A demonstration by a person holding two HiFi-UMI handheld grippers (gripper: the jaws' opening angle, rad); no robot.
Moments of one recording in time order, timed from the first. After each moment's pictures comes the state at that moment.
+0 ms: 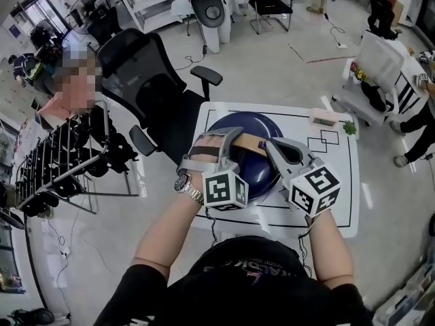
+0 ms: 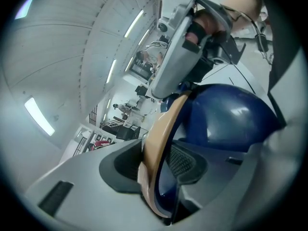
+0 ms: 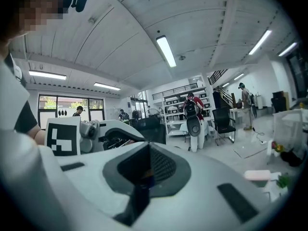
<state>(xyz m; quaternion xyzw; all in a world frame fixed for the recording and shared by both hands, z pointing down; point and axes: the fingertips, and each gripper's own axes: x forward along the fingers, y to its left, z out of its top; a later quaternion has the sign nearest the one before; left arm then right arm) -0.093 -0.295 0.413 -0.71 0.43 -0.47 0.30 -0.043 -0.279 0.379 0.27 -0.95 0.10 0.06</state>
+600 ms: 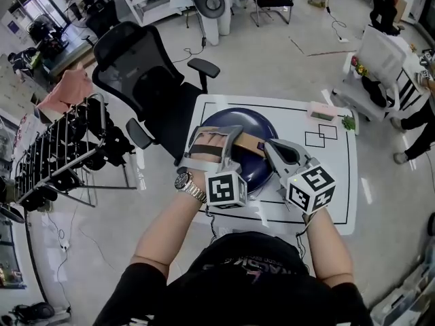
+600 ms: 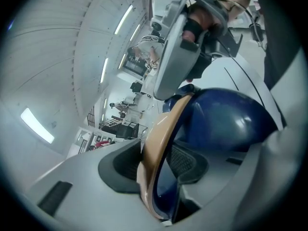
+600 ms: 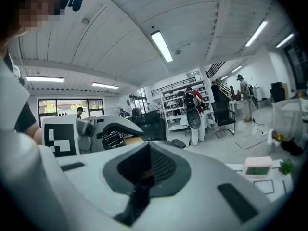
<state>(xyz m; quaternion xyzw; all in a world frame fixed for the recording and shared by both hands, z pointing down) -0.076 -0.296 0.437 -0.68 0.41 -0.52 0.31 -0.025 -0.282 0.414 0.27 -0.95 0.13 0.07</state>
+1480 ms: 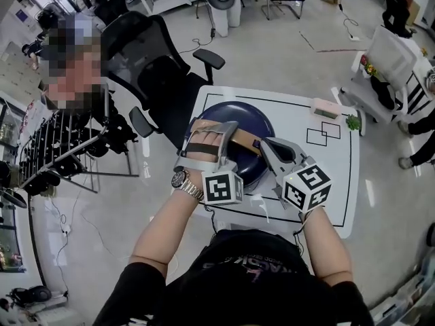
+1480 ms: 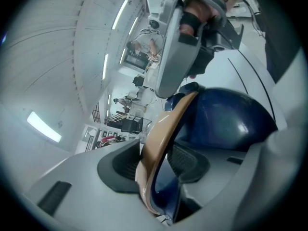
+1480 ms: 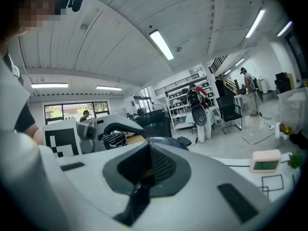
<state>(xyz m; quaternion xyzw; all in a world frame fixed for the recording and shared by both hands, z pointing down) -0.074 -0.293 0.448 -0.65 0.44 -0.54 0.31 -0.020 -0.279 0.429 0.23 -0.96 0.15 0.06</state>
